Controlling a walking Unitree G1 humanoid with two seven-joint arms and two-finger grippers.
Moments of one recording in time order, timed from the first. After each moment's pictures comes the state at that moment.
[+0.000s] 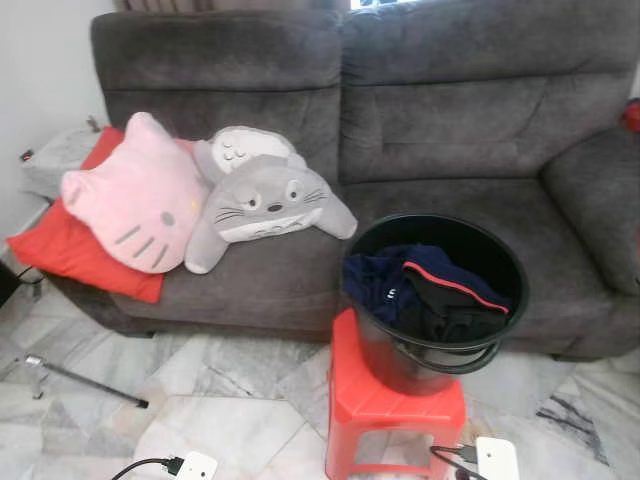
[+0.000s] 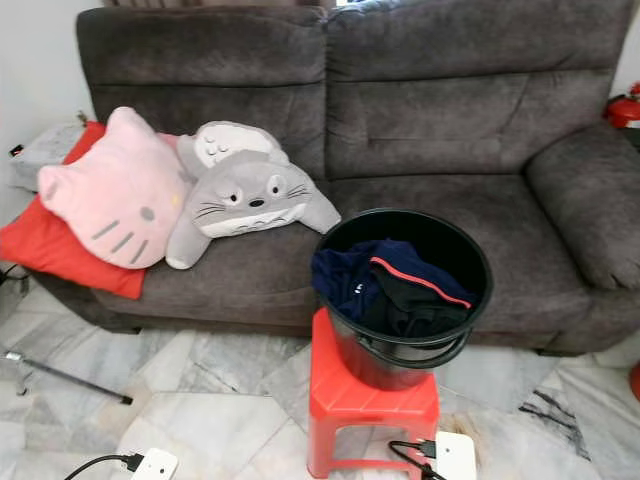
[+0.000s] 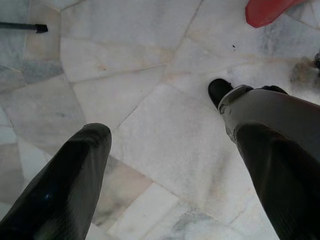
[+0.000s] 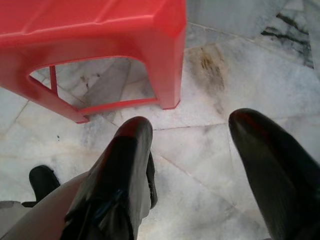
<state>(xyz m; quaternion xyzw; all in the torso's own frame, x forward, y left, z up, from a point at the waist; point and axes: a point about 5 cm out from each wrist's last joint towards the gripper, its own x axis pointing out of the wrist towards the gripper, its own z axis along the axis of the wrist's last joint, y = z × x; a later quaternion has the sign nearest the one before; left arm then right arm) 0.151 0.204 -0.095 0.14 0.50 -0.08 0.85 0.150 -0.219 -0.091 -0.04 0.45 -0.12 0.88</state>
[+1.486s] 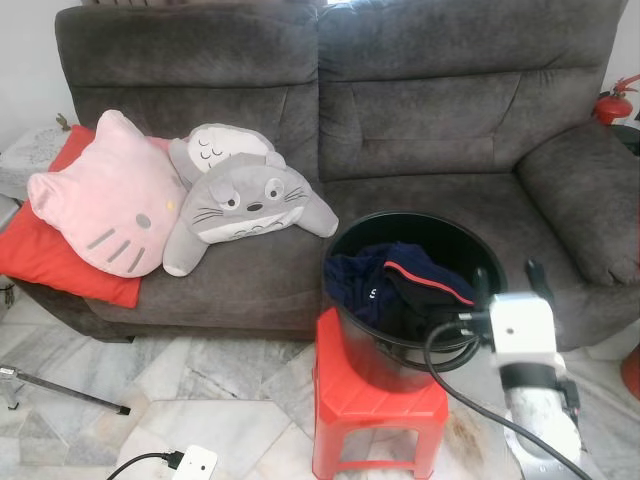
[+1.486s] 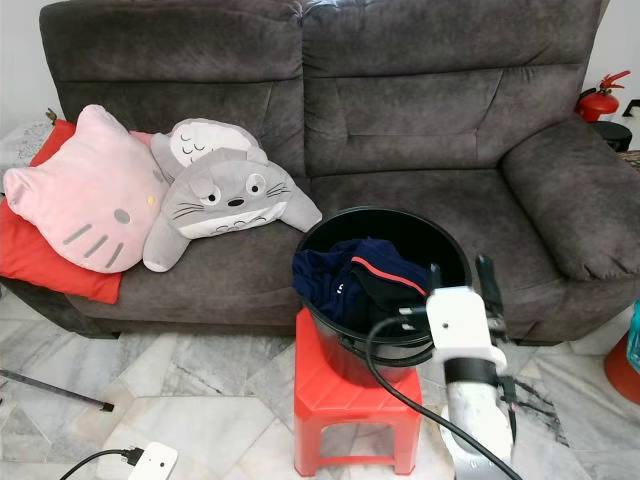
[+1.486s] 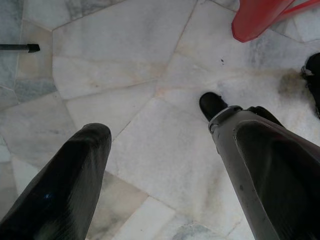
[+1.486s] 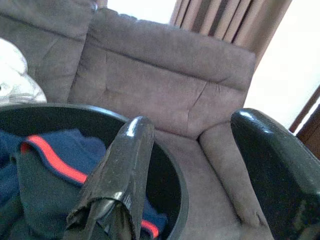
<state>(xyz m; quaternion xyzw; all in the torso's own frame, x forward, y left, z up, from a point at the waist) 0.157 0.204 -0.092 0.14 0.48 -0.07 0.86 0.231 -0.191 0.132 -0.22 -0.05 -0.11 0.97</state>
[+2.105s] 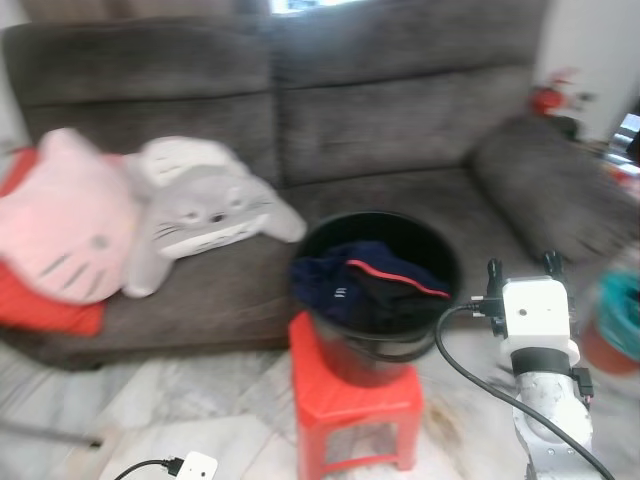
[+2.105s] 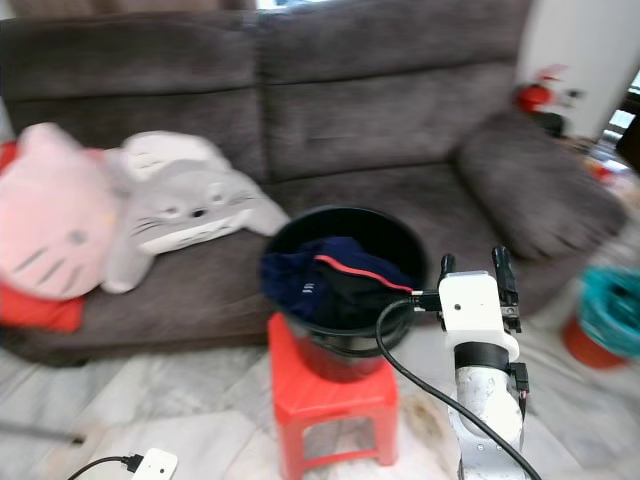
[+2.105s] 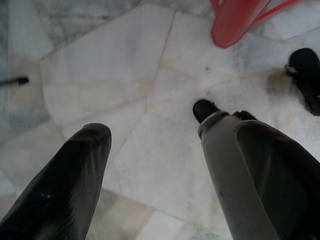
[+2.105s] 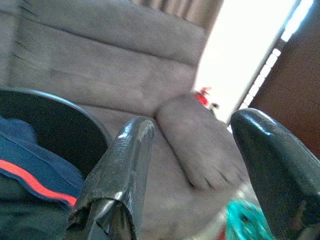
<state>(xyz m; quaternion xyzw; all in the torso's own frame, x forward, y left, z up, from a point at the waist) 0.150 0.202 -0.095 0.13 0.49 -0.07 0.86 0.235 -0.201 0.141 -0.23 -0.02 -0.14 0.96</state>
